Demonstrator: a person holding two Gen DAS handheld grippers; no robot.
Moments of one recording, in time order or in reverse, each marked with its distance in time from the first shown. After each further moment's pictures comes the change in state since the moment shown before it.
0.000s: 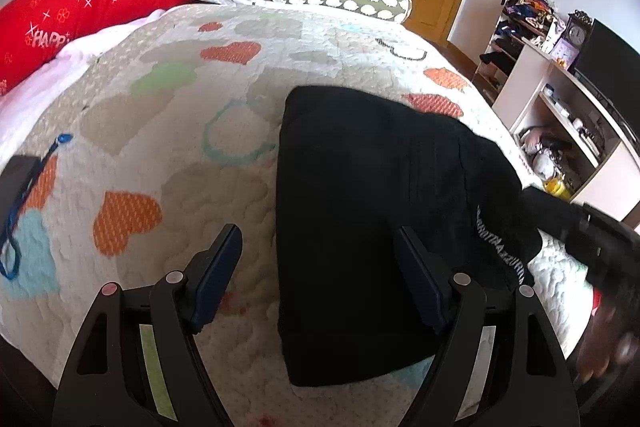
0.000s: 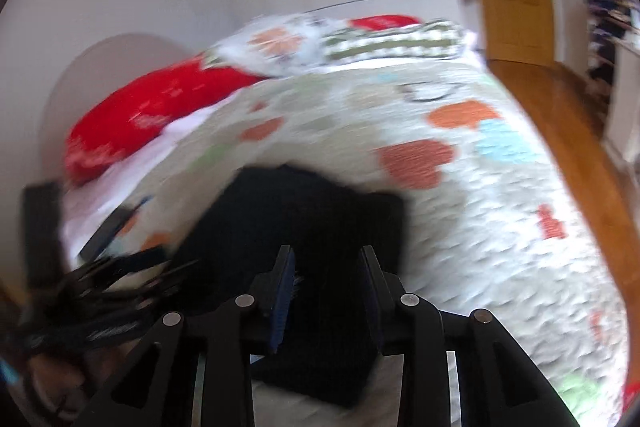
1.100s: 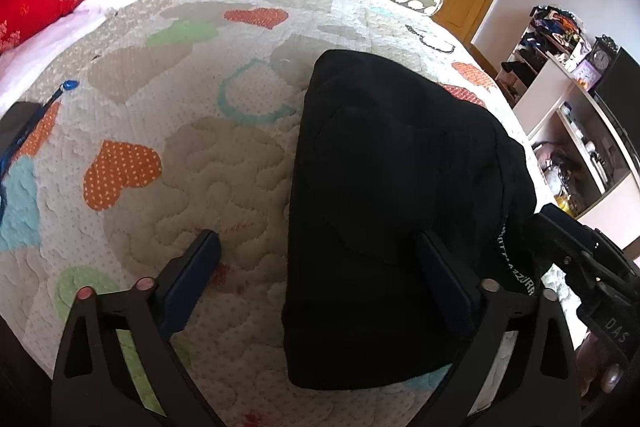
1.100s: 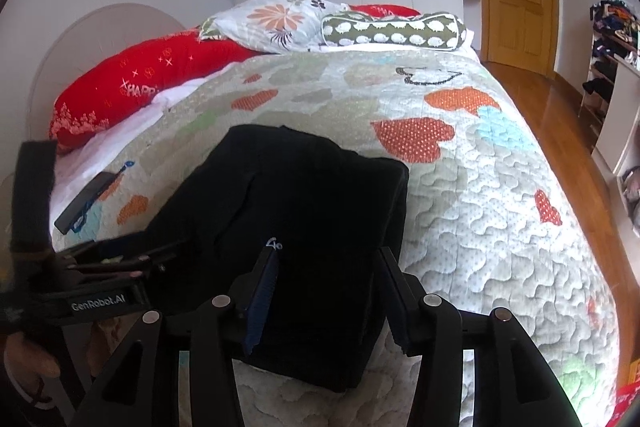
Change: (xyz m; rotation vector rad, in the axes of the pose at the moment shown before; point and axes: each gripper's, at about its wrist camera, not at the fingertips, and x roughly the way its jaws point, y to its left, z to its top) left arm 0.014 0.010 -0.009 -0.127 0.061 0.014; right arm 0.007 -0.008 -0.007 0.015 0.024 -0.093
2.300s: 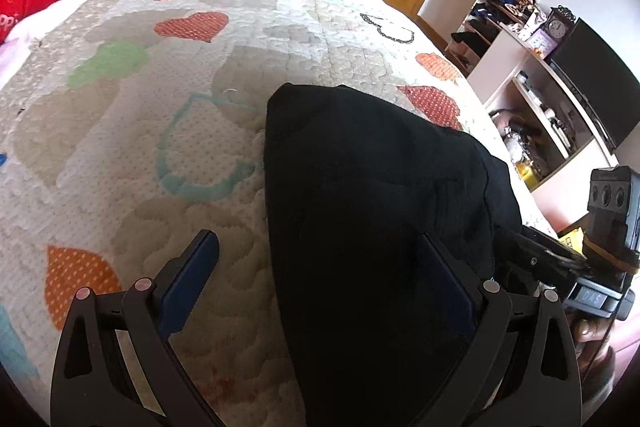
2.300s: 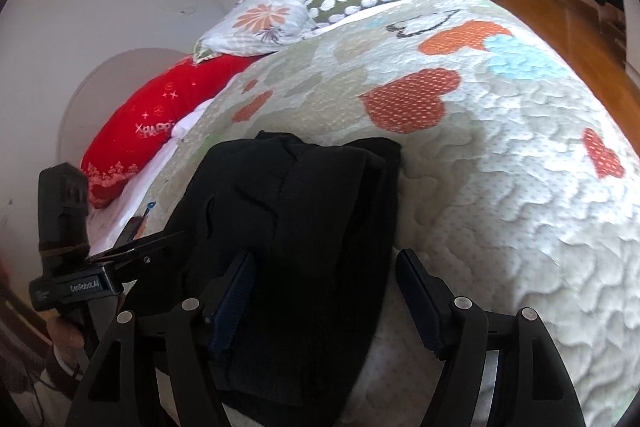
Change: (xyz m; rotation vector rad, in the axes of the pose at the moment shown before) left arm 0.032 0.008 0.056 0.132 0.084 -0.191; right arm 0.048 -0.057 0.003 0.220 0.060 0.240
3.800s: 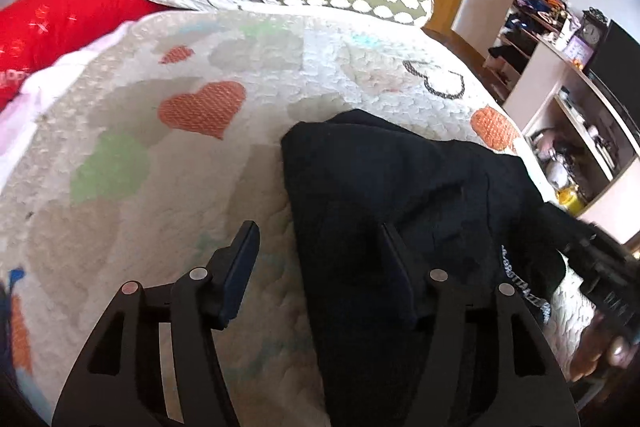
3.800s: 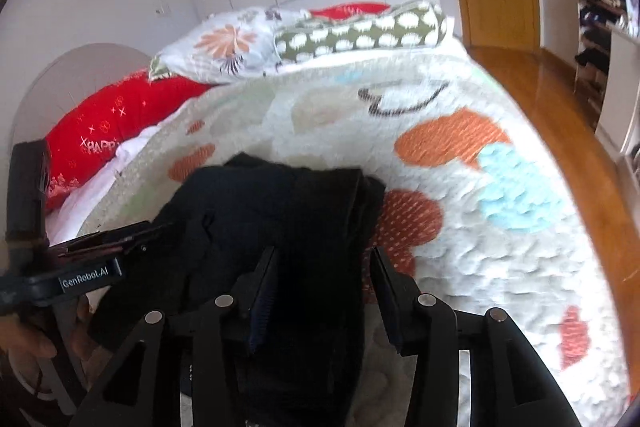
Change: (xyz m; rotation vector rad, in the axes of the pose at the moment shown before) left arm 0.035 0.001 0.089 0.019 -0.093 0.188; right arm 0.021 -0.002 0.090 -0.117 -0.140 -0.253
